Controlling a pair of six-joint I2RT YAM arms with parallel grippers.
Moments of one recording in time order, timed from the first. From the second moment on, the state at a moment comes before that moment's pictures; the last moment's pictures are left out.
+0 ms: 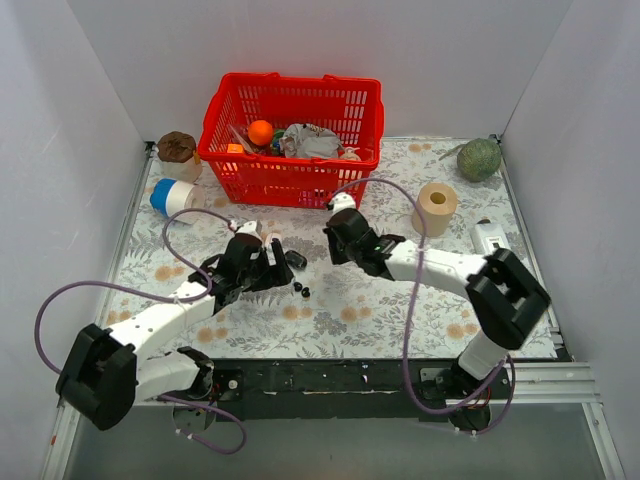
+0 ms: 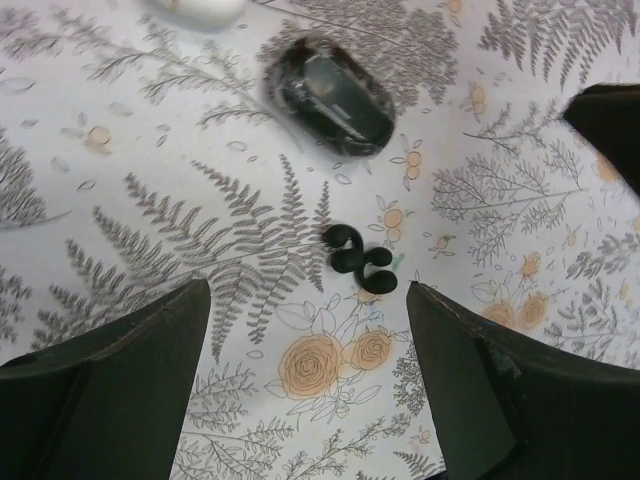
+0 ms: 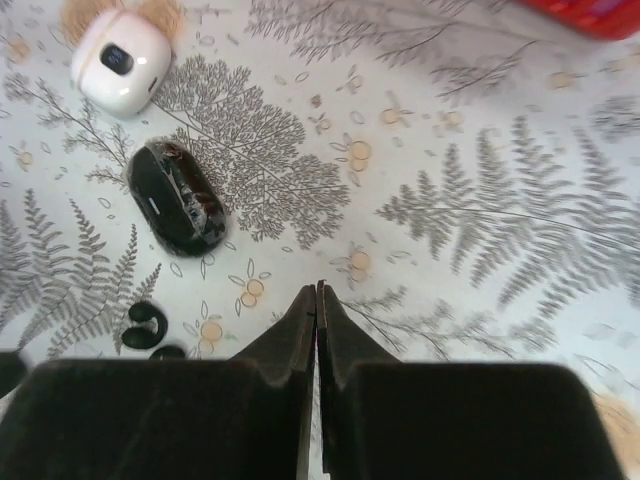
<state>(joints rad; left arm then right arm) -0.57 1.09 0.56 -0.24 -0.08 -0.73 0.87 1.71 1.03 -0.05 0.20 0.36</state>
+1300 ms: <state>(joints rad) -0.57 1.70 0.96 -0.21 0.07 -0.03 0.86 1.01 0.66 -0.28 0.11 0.37</state>
